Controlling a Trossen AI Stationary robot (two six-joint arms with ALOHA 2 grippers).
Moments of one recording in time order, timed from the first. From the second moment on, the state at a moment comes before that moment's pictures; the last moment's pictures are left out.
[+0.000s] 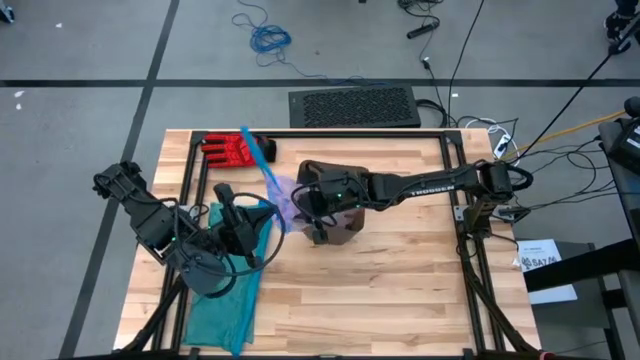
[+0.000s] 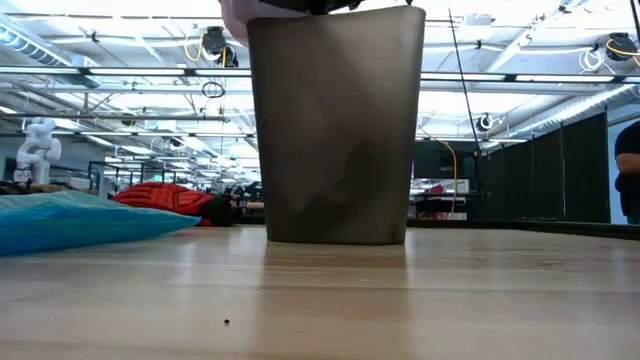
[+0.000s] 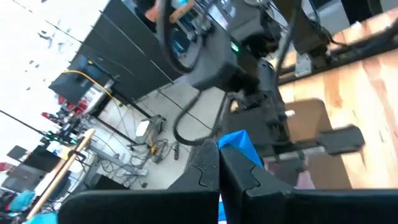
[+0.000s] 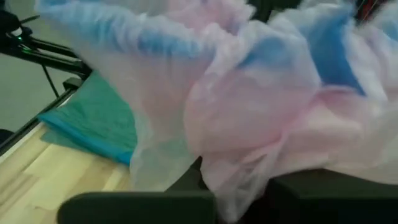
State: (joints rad) left arm -0.69 1.43 1.71 -0.95 -1.22 0.04; right arm 0.02 1.80 1.47 -0.04 -0.12 -0.21
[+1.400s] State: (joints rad) left arm -0.84 1.29 1.71 -0.84 -1.28 0.11; right arm 0.01 1.65 1.47 -0.18 0.16 -0.28
